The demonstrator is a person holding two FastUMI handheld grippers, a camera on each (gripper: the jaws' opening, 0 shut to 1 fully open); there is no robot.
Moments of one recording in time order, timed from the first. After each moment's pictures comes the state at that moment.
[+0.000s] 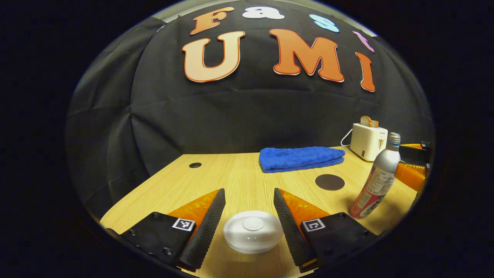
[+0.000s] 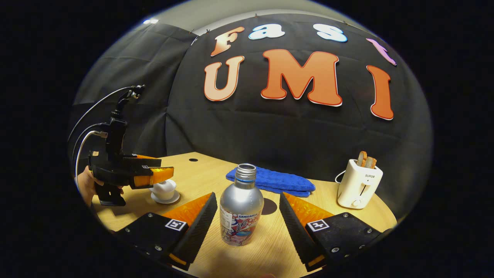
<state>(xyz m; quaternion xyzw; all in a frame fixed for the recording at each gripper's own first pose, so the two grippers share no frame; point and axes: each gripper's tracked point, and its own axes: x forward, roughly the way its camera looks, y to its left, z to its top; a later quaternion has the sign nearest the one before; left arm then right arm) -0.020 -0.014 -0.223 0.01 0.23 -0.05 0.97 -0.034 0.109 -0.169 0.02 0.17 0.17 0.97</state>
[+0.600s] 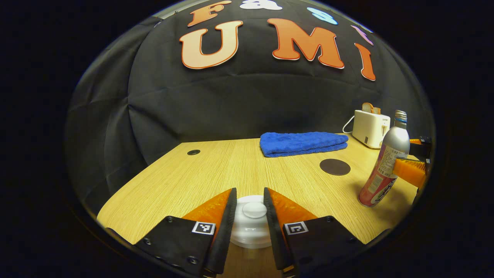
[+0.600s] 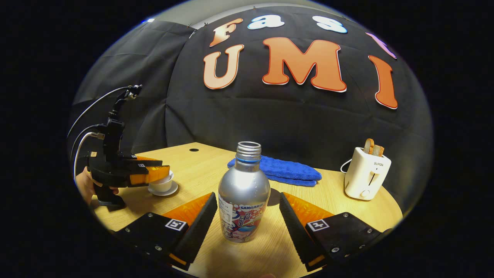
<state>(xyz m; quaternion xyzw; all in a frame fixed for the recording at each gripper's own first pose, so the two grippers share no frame) -0.025 -0.011 -0.253 0.03 0.26 -0.05 0.96 -0.032 0.116 -0.202 0.03 0.21 0.18 0.96</state>
